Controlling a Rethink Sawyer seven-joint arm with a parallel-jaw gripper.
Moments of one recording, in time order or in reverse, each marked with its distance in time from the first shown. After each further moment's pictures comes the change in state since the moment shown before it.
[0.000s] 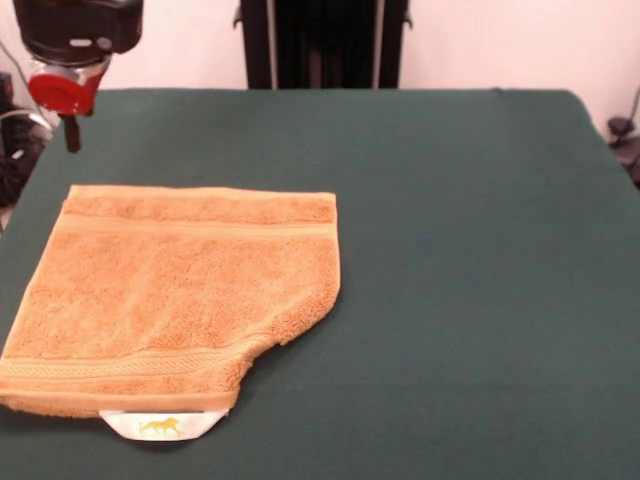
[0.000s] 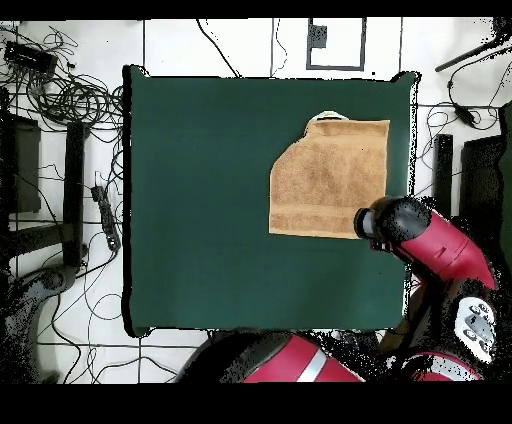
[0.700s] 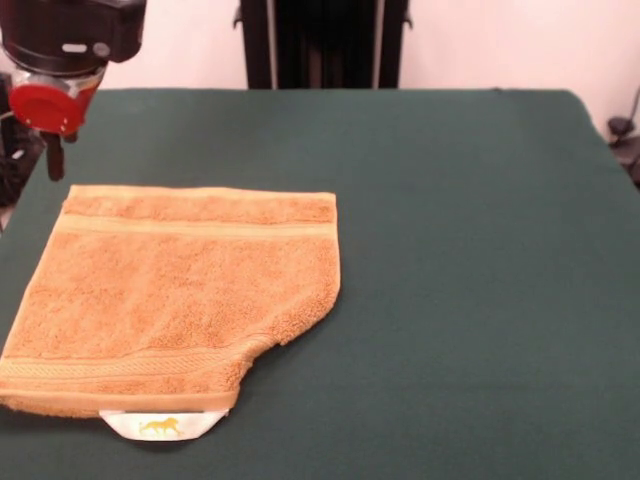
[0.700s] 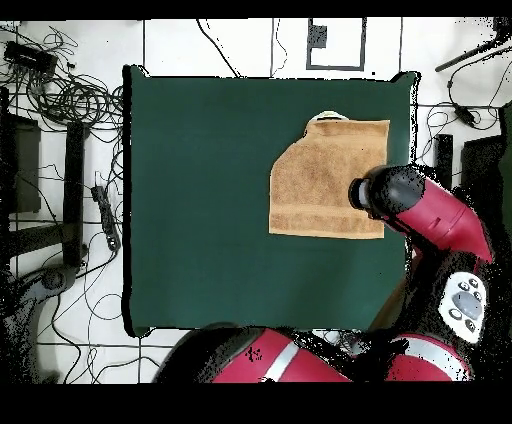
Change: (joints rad) arm 0.054 0.027 -0.014 -0.135 0.041 0.017 0.000
